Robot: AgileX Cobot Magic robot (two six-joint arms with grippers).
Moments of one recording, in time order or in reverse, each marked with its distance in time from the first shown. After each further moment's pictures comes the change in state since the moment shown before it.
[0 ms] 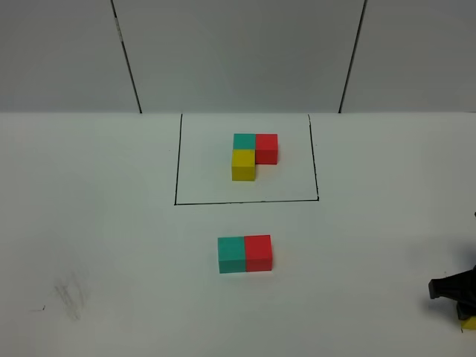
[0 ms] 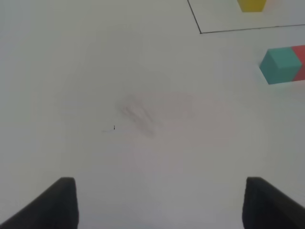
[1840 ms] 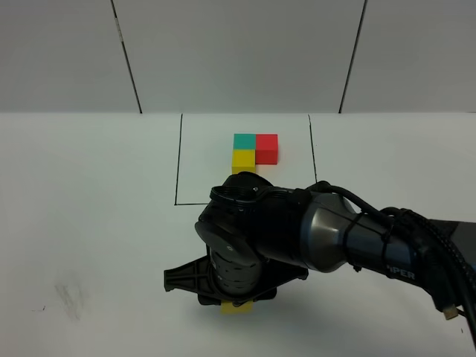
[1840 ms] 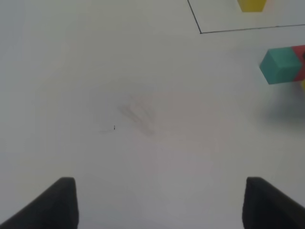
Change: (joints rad) left arm 0.000 0.000 0.000 0.000 0.000 0.000; right arm 0.922 0.310 -0.738 0.016 0.377 0.685
